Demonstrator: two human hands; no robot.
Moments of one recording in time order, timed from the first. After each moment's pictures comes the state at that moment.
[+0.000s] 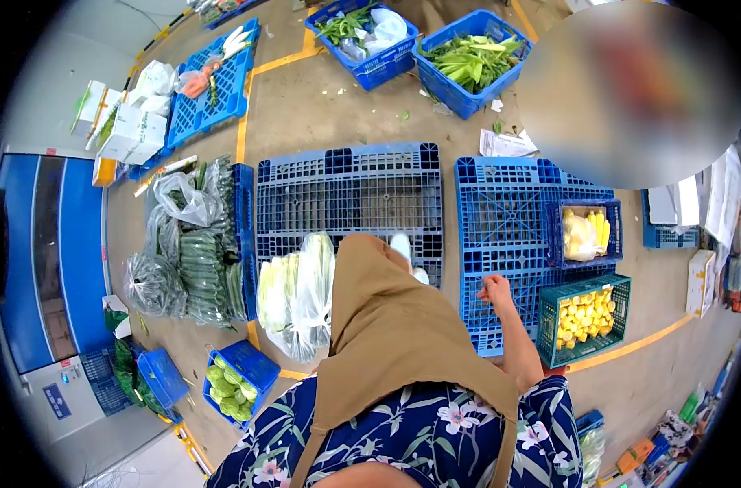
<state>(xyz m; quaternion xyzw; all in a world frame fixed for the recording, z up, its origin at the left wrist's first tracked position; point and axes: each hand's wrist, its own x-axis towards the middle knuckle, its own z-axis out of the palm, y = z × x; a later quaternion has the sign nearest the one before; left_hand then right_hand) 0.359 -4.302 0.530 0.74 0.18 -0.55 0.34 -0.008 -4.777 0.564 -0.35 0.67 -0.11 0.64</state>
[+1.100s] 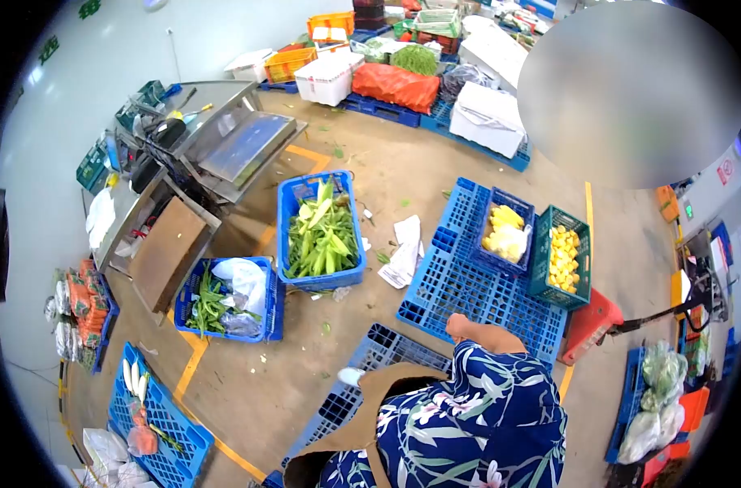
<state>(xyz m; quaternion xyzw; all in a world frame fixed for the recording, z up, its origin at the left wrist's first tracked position) 0.793 -4.999 0.512 0.66 -0.01 -0.64 0.39 0.195 -5.067 0.561 -0.36 0.81 0.01 0.46</state>
